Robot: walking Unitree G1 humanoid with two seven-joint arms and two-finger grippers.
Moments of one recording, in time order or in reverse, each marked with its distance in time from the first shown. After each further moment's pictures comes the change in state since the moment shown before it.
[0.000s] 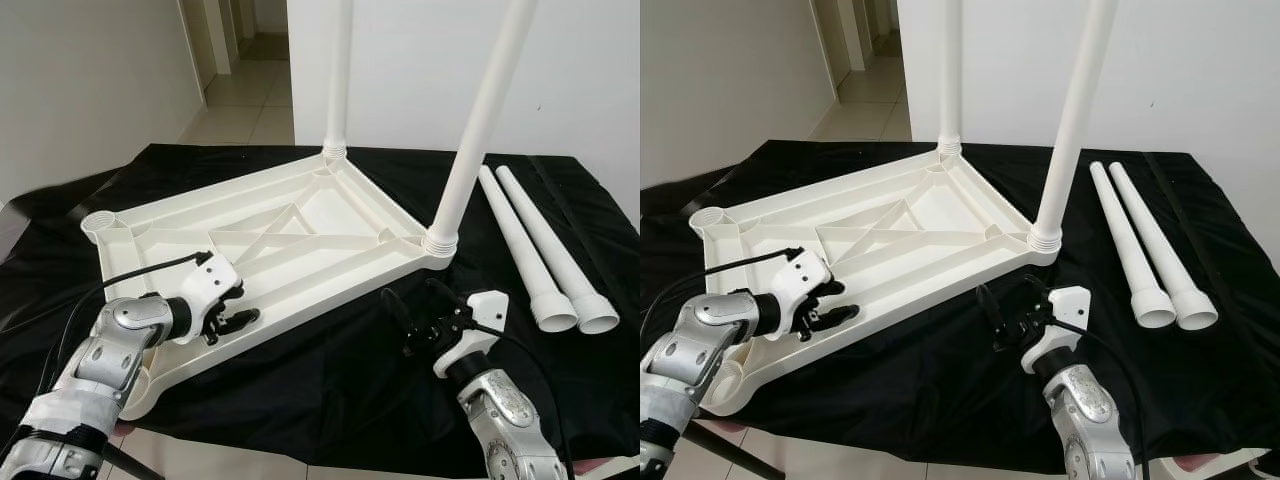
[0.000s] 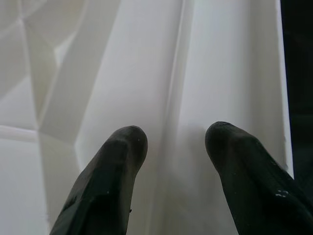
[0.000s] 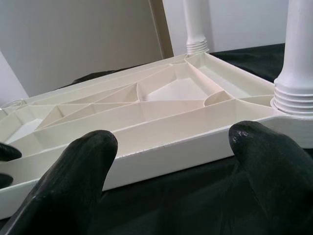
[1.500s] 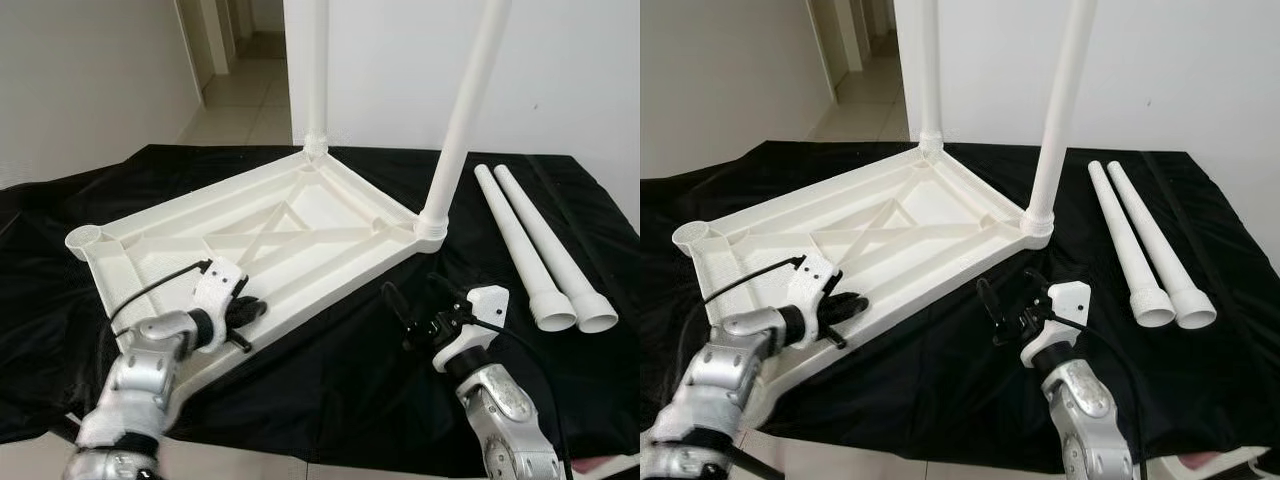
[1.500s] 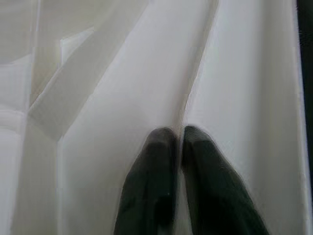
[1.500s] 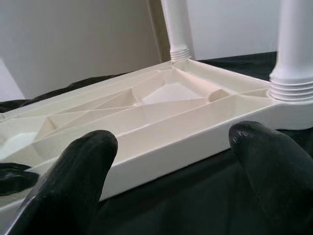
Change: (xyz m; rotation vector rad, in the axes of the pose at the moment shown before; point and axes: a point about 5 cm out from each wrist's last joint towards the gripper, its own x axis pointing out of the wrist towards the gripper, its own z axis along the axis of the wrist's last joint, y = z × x) left arm 0.024 -0.023 0.005 -0.365 -0.127 0.233; right arm 0.007 0.004 0.004 -0.004 -0.029 -0.008
